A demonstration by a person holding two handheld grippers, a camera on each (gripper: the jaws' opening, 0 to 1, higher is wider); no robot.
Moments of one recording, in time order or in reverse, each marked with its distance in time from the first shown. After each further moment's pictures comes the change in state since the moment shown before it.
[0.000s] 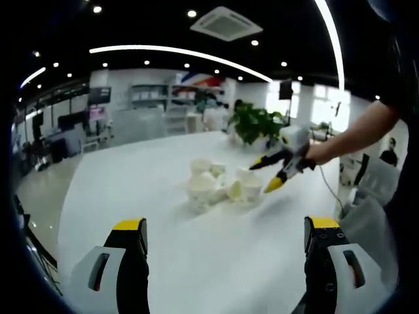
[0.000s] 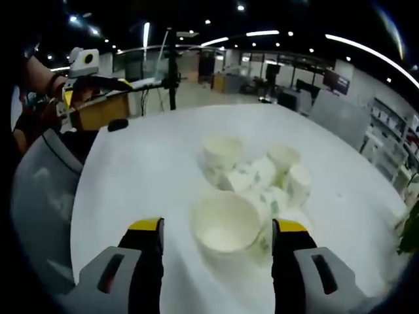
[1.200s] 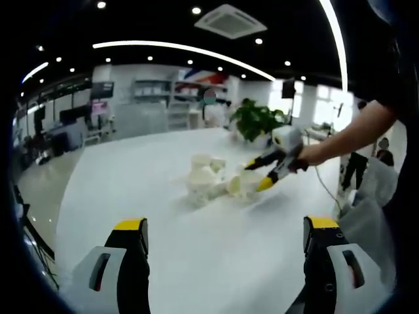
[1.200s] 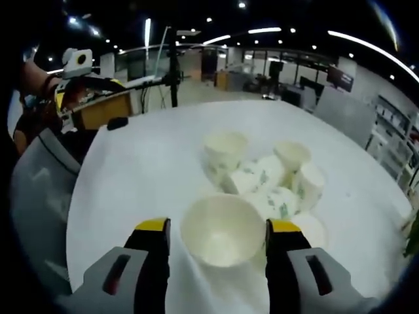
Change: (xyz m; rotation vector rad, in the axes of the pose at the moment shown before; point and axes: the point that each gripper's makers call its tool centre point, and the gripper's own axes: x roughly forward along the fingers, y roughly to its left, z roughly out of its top) left arm -0.006 0.000 -0.008 -0.031 0.018 0.011; right arm 0.023 -0.002 0.001 0.004 0.017 0.026
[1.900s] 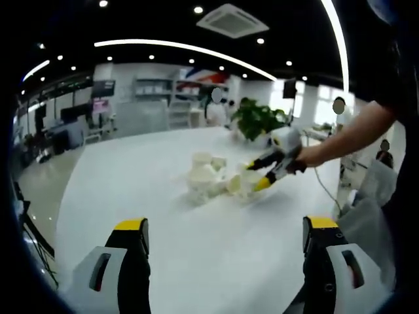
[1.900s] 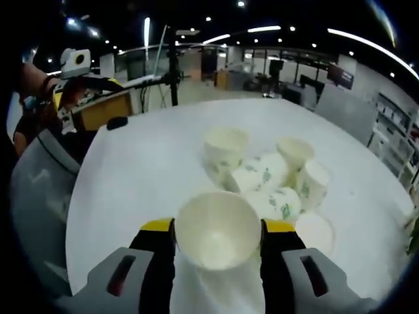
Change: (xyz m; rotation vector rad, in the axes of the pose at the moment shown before) left arm -0.002 0.004 -0.002 -0.006 0.006 0.003; right arm 0.007 0.002 -0.002 0.012 -0.001 0.010
